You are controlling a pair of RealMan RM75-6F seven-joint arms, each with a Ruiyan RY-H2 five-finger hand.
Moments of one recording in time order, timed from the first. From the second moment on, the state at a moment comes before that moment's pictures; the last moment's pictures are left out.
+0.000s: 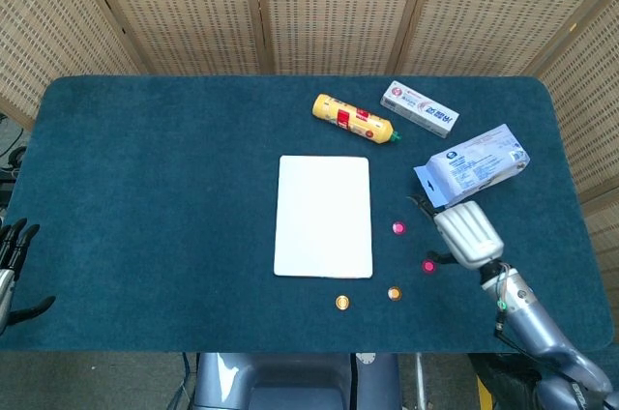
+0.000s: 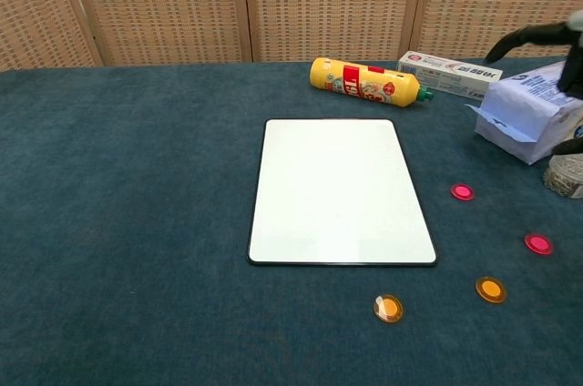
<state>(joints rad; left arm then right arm) -0.03 -1.06 -0.01 -1.64 1.51 1.49 0.11 0.47 -1.15 0.20 -1.69 -1.49 1.02 -0.20</state>
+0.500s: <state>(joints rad) -0.07 -1.05 -0.02 -1.65 1.45 1.42 0.11 0.72 -1.51 0.23 -1.43 -0.94 0.84 -0.58</state>
